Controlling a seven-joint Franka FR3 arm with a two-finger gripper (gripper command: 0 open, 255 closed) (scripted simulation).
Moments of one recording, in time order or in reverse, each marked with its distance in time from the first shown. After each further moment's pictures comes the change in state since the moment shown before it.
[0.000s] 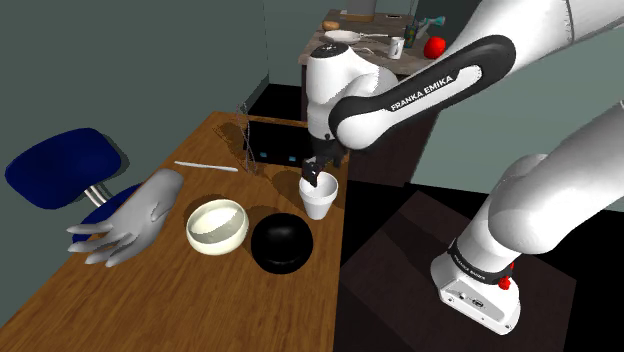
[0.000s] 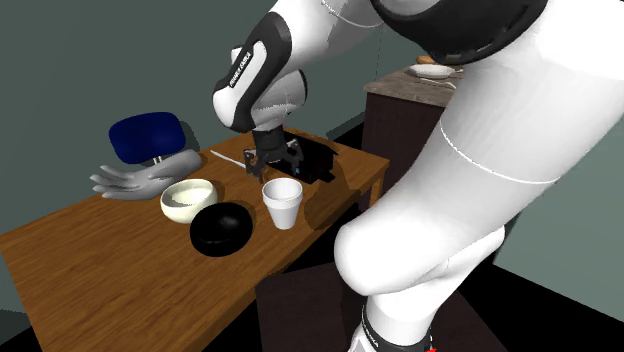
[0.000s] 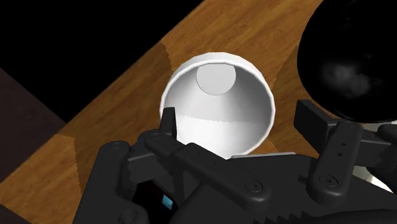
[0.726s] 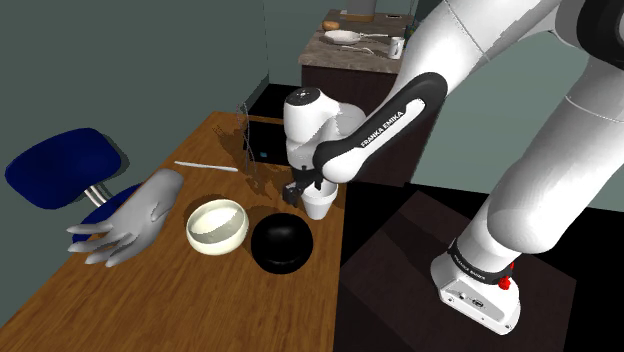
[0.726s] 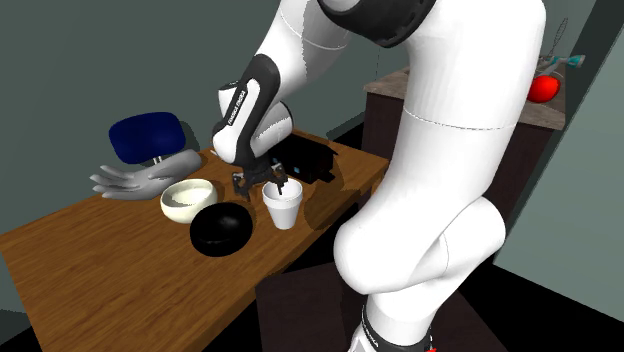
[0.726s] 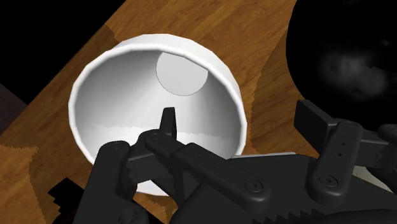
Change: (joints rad) arm -0.018 0.291 0.065 0.059 -0.177 0.220 0.211
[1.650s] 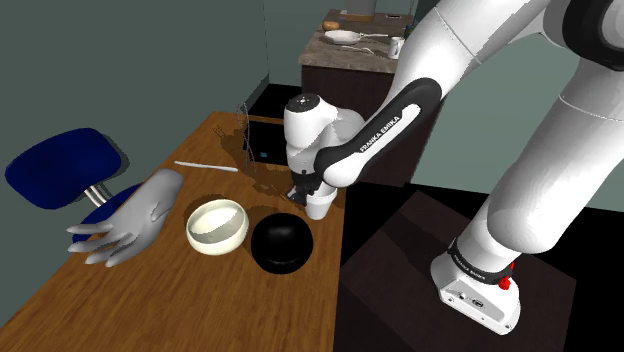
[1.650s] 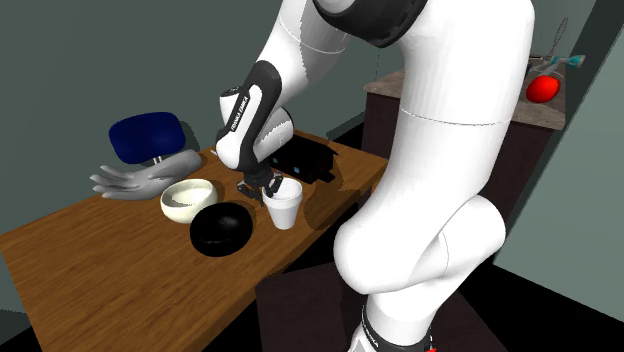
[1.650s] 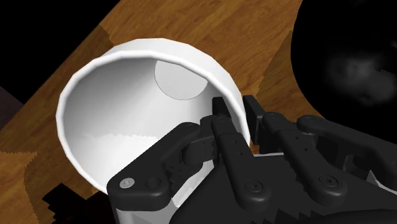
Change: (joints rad) arm -0.001 0.035 -0.004 -0.004 -0.034 0.036 0.027
